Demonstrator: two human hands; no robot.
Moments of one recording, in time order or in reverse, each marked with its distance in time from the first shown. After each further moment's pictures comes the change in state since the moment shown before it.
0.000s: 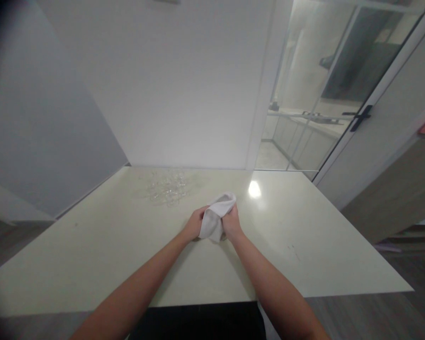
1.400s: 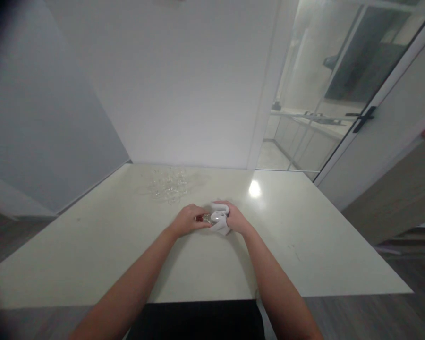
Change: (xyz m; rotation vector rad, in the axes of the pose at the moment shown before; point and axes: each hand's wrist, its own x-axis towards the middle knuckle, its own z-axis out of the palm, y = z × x) left_hand -0.007 0.007 -0.043 0.939 -0.175 0.406; right_hand 0.020 -0.027 -0.030 -0.475 -0.614 -0.086
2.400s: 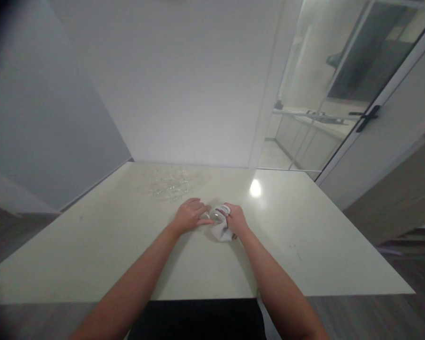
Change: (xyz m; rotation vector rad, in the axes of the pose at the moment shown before) left_hand 0.000 0.005 -0.008 0.374 0.076 0.128; right_hand -0.008 0.001 0.010 -0.270 0.139 -0.045
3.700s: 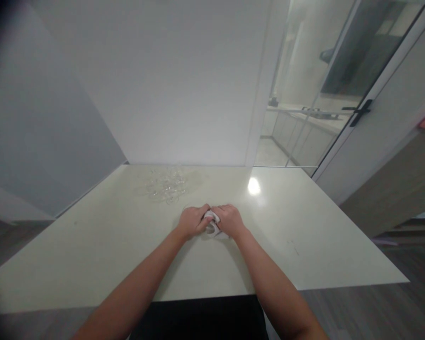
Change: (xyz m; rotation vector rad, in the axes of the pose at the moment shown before) left_hand 0.004 0.026 0.010 -0.019 -0.116 -0.240; right_hand -0.004 -0.017 0.001 -0.645 -0.129 -0.273
